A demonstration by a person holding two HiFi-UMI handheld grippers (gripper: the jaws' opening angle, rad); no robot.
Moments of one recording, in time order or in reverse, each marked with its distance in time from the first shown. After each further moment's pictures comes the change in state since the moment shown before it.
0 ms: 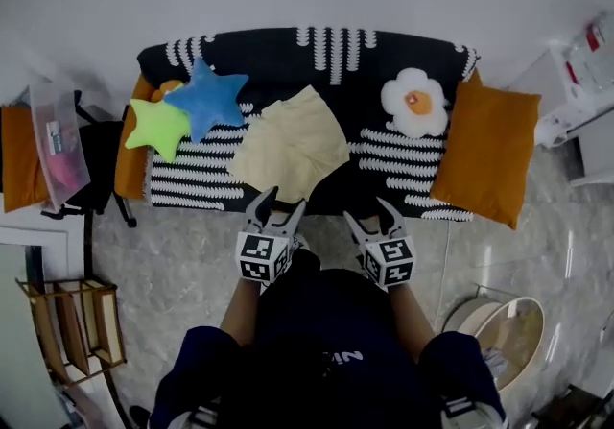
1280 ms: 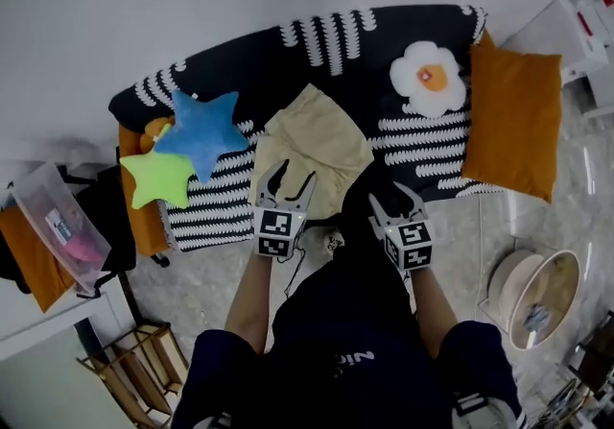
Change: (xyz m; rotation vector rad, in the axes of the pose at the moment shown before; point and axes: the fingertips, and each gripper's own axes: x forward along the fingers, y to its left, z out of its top) left arm 0.160 0.135 0.045 0.225 0.155 -0.177; right arm 0.141 -0.046 0.035 0.108 0.117 -0.208
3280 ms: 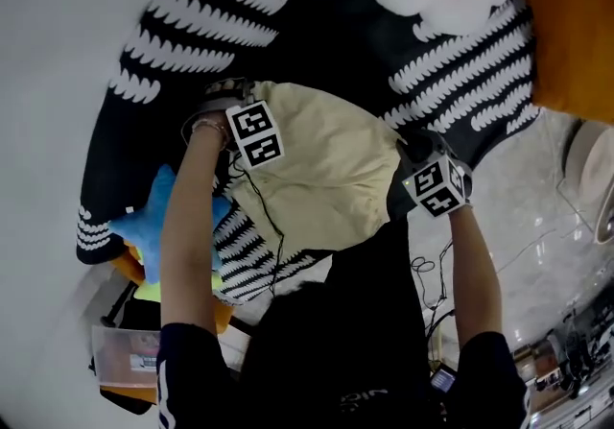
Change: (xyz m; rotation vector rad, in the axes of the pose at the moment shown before) left arm 0.427 0.150 -0.219 1.498 0.884 -0.661; right arm 0.274 -0.148 -0.215 0.043 0.511 -0.037
